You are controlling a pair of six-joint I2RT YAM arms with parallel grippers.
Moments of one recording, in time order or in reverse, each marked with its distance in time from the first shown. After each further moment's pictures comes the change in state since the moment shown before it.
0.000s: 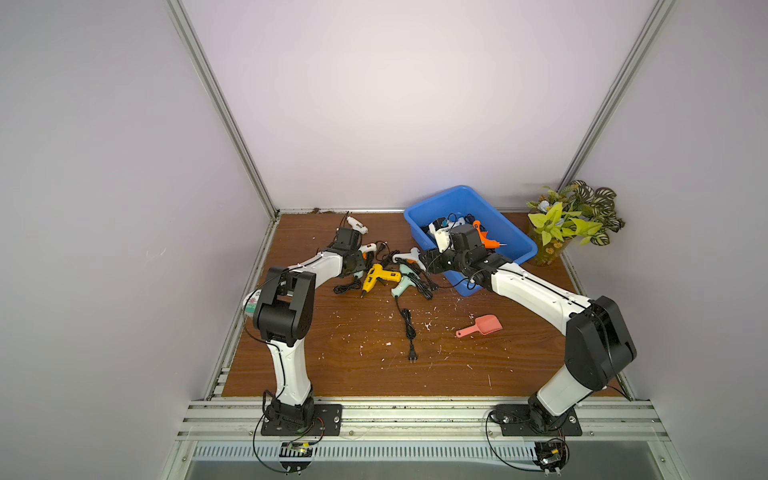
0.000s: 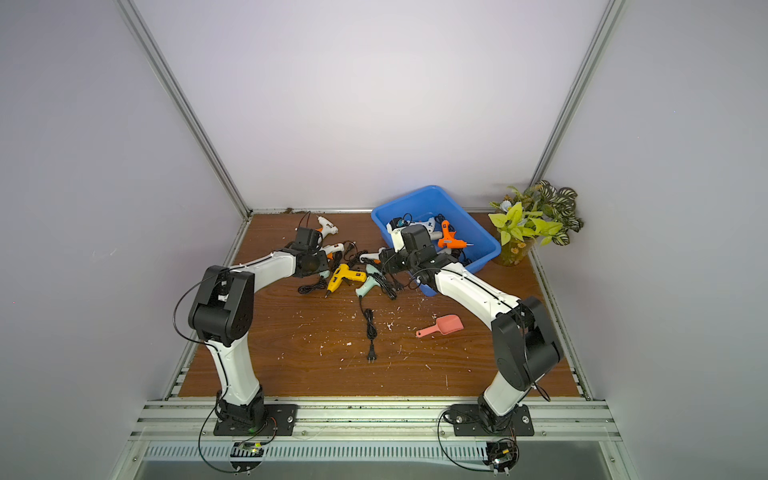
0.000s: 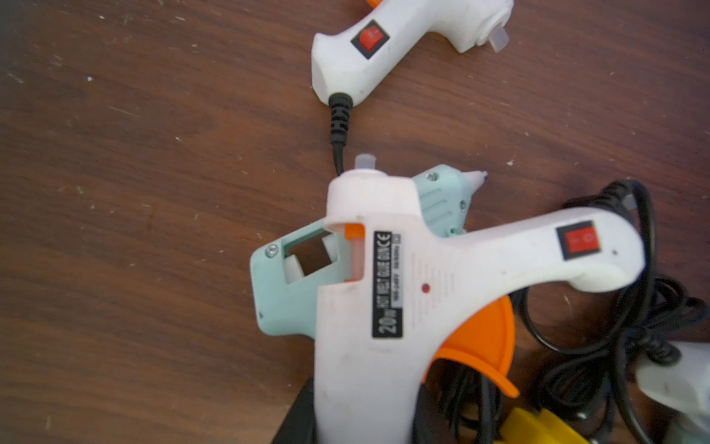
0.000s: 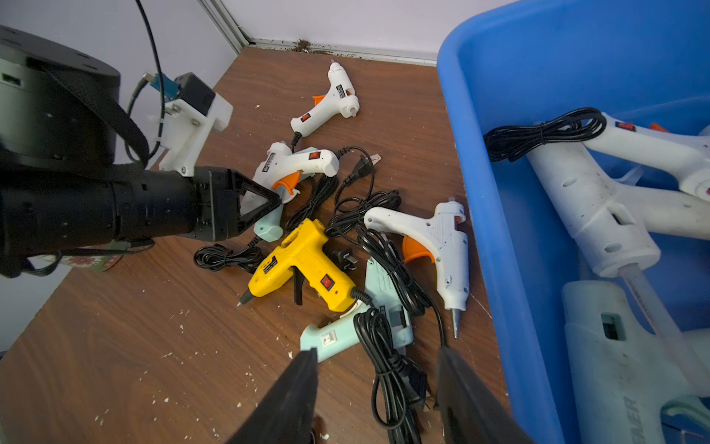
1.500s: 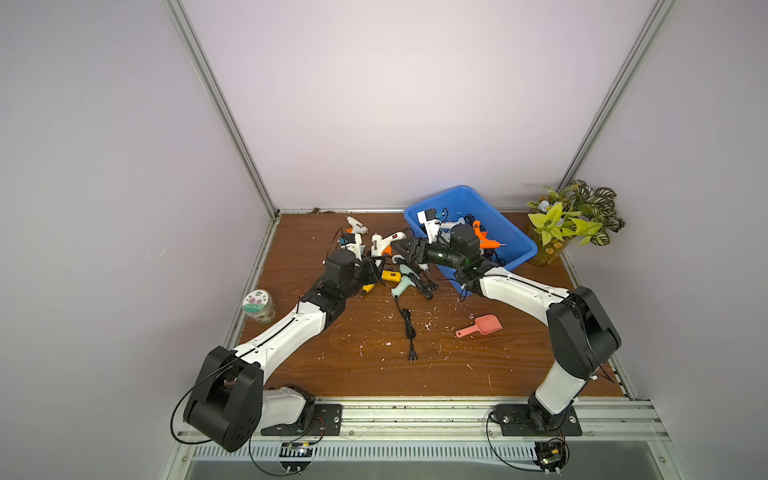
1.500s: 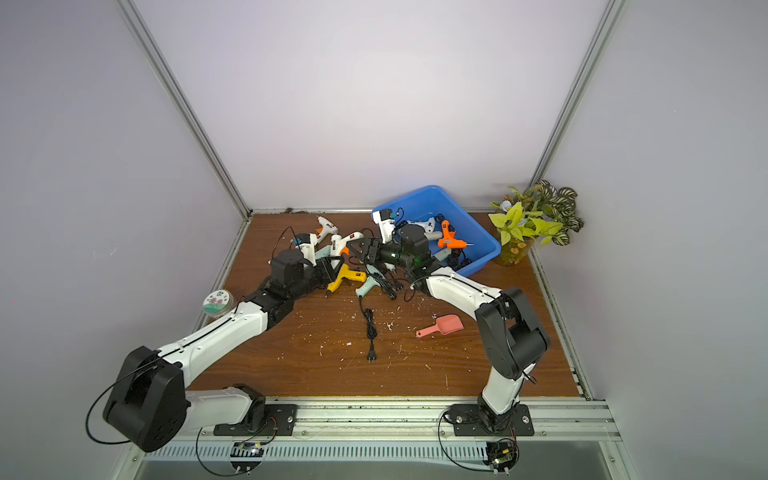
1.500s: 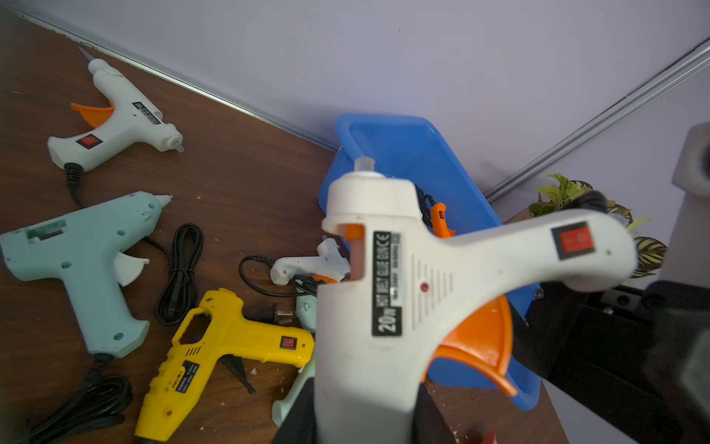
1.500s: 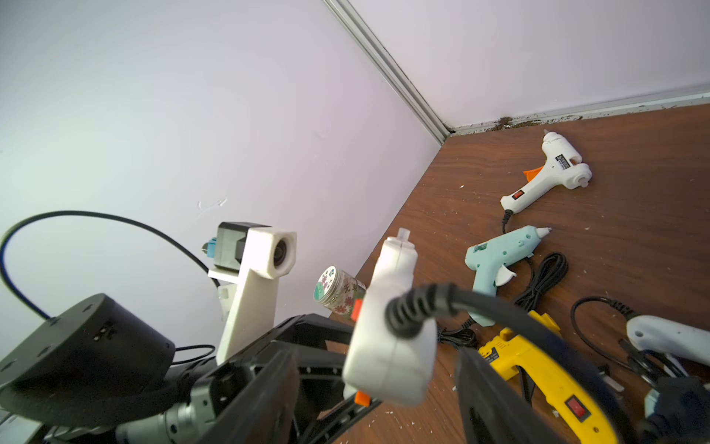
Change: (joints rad) left arm -0.220 -0.648 -0.492 0.454 0.240 -0.161; right arm 0.024 0.088 -0.060 0.636 -0.449 0.484
